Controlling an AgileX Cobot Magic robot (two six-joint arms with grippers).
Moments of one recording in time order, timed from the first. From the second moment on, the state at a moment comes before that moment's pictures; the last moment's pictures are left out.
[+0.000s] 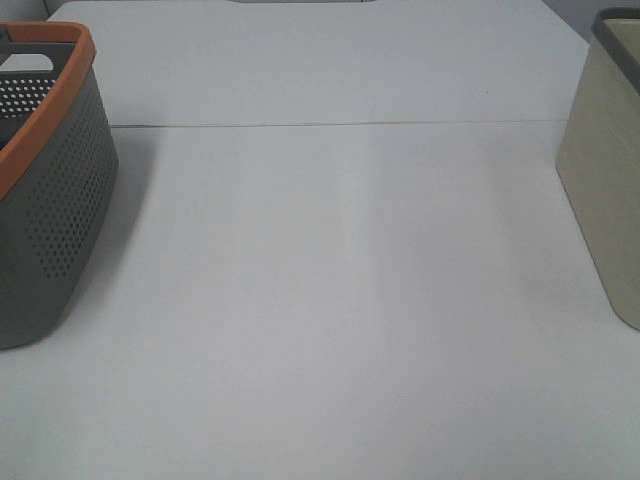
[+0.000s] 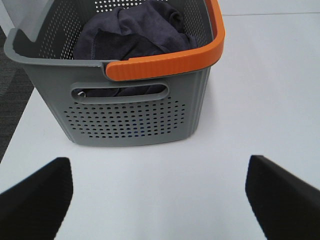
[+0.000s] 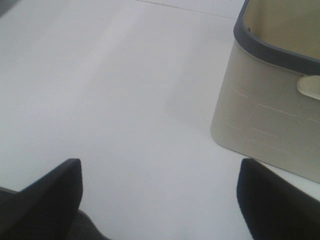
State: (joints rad) left arm 0.05 0.00 -0.50 -0.01 1.04 0.03; right arm 0.16 0.00 -0.50 0.08 1.07 -0.12
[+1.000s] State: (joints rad) left arm 0.05 0.00 -0.50 -0.01 1.04 0.03; right arm 0.16 0.00 -0.50 0.08 1.07 -0.12
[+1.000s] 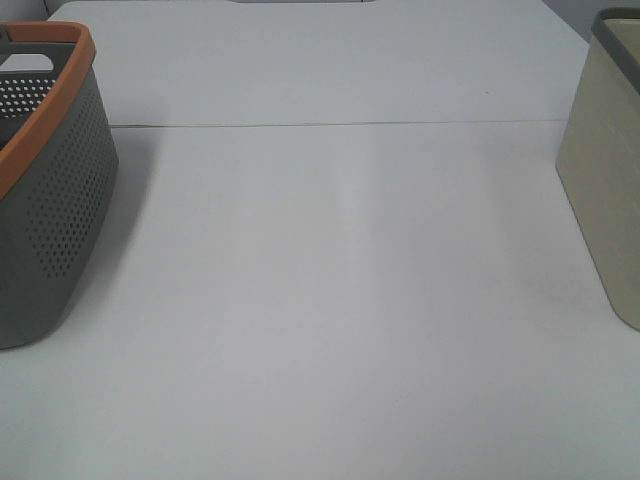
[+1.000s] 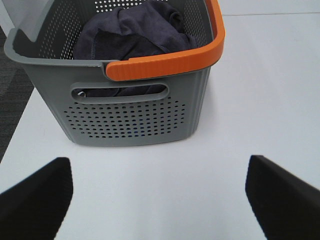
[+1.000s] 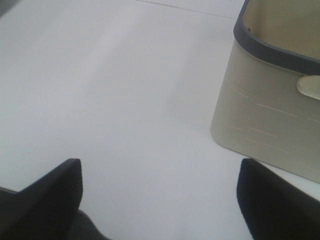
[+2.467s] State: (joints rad) left arm 0.05 0.00 -0.50 -0.09 1.04 0.07; right arm 0.16 0.00 -0.50 0.08 1.07 -0.12
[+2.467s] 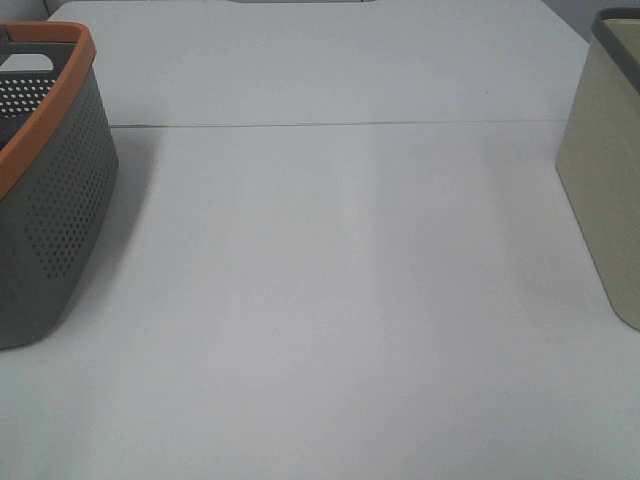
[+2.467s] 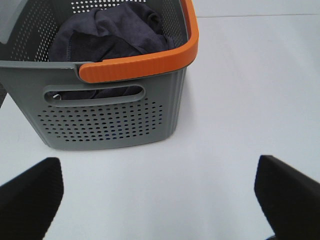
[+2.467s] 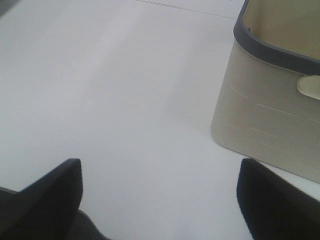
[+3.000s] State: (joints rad) left arm 0.05 0.00 -0.50 -0.10 1.04 0.08; right arm 0.16 0.00 -0.50 0.08 1.07 -0.12
